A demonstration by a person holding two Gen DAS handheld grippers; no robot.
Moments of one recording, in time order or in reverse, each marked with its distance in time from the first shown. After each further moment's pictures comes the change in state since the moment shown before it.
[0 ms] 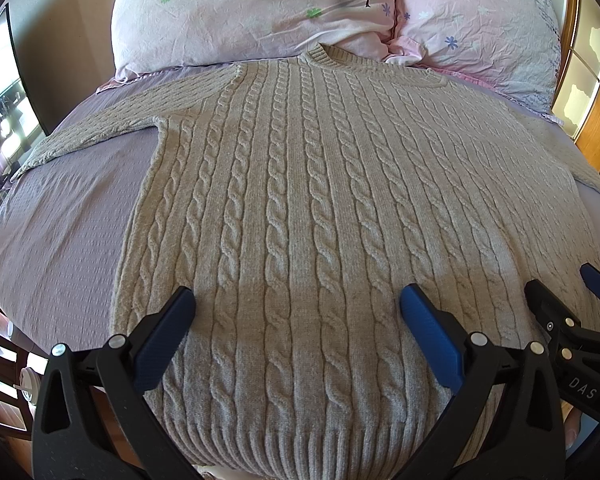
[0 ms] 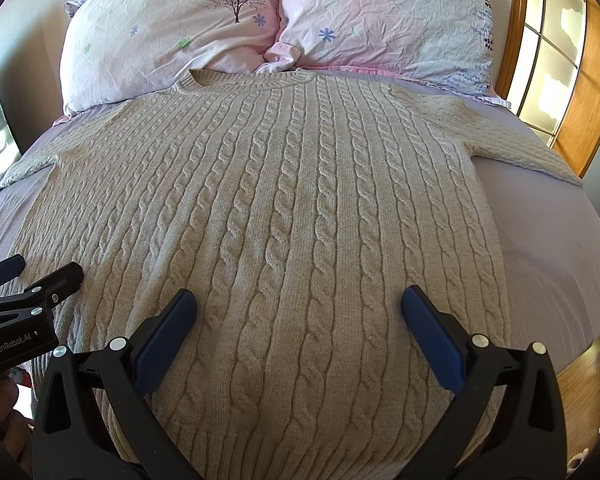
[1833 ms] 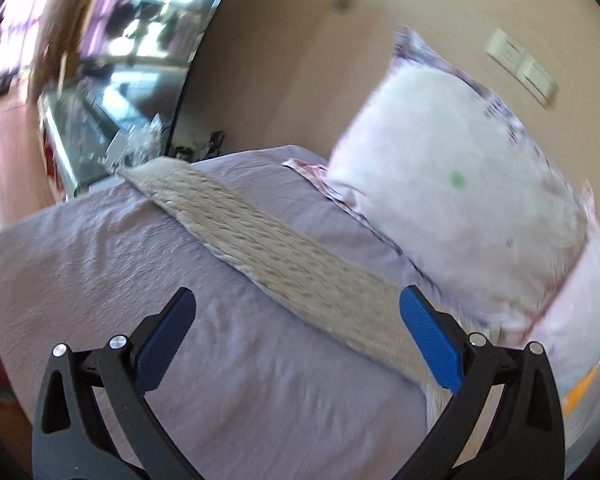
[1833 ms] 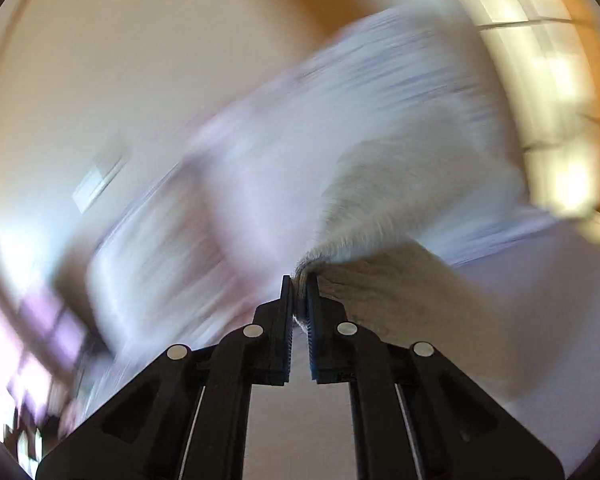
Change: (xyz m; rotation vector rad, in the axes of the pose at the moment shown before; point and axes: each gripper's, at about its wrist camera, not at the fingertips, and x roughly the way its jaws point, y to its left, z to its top) left arm -0.001 0.324 0.091 -0.701 -0.406 0.001; right arm -0.003 -0.131 0.205 0.229 -0.385 0.470
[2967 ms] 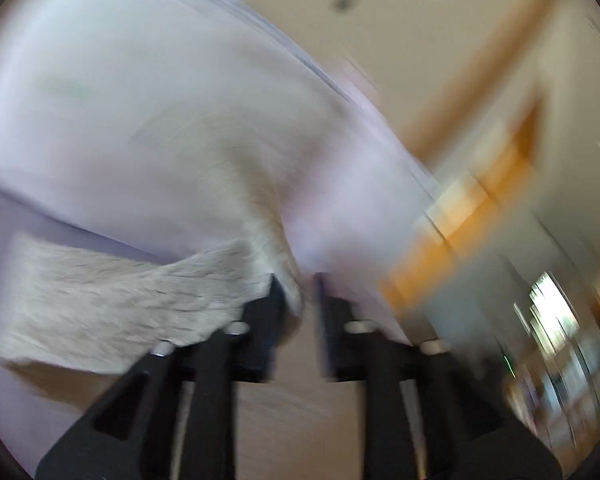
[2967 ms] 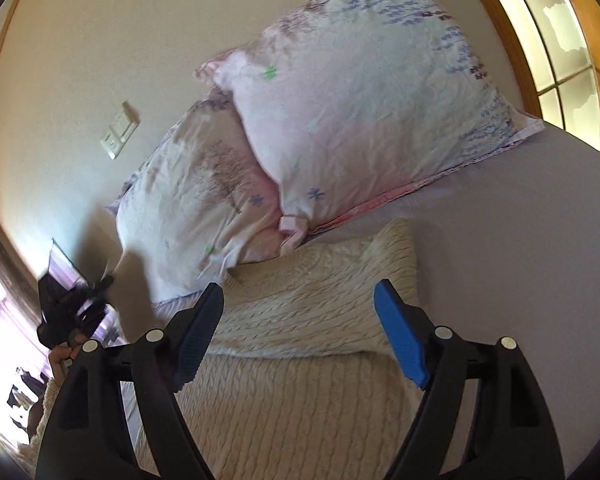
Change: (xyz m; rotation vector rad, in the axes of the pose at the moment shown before) left arm 0.019 -0.267 -0.085 0.364 0.459 -0.924; right arm -0.052 -0.041 -0.058 0.136 0.059 -0.012
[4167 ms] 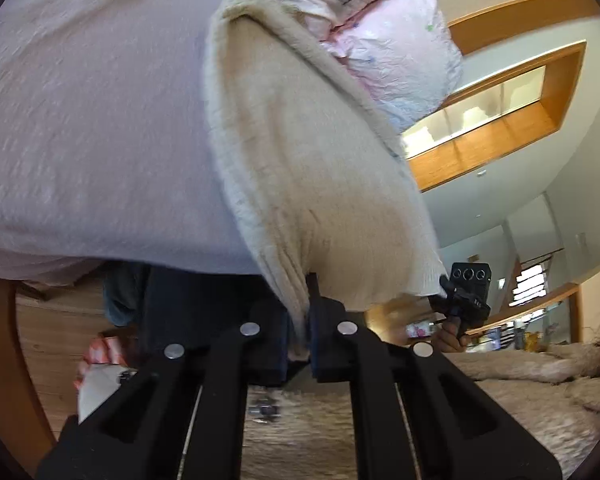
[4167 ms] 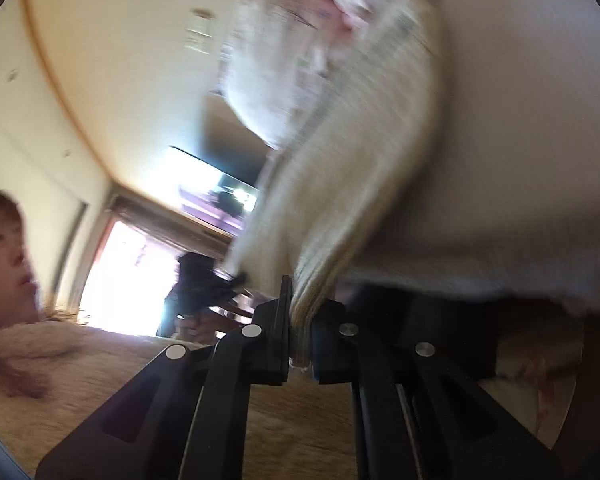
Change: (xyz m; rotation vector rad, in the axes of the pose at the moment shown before) left arm -0.134 0.056 -0.266 -0.276 0.276 0.053; right arm -0.078 -0.053 -0.170 0.180 0.419 0.570
